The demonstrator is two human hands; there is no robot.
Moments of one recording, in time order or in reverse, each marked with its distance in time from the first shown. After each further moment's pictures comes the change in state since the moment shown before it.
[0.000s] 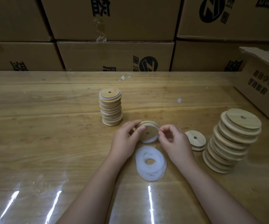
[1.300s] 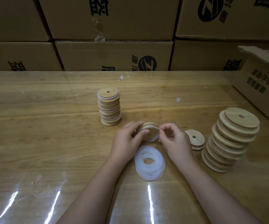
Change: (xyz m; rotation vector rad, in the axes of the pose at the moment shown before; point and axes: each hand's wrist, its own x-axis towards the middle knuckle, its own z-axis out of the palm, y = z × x) left_hand -0.005 0.009 0.002 0.082 -0.040 0.128; right_hand 0.001 -0.006 -0.001 0.144 0.029 0.094
